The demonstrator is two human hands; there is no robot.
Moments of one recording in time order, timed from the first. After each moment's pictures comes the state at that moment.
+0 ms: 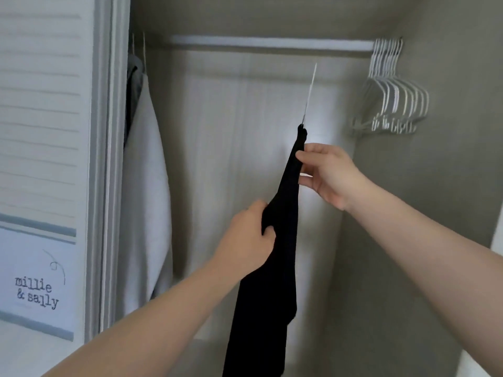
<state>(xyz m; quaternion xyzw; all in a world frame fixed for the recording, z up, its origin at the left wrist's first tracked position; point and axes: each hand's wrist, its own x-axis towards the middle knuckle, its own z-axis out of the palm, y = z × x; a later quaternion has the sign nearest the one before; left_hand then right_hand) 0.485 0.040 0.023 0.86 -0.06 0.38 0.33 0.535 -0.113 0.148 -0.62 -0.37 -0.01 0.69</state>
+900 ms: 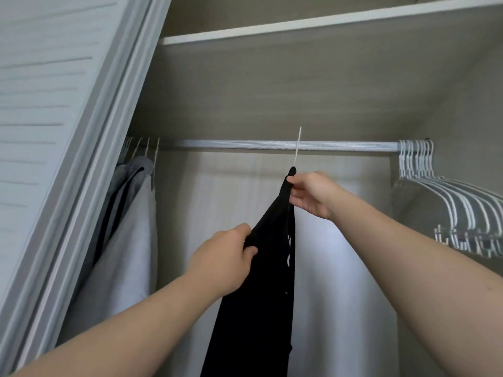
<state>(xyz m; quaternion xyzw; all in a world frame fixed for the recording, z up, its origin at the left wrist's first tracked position) 0.594 0.149 0.188 0.86 0.00 0.48 0.15 0.700 -0.010 0.333 -0.60 -0.37 -0.02 0.71</state>
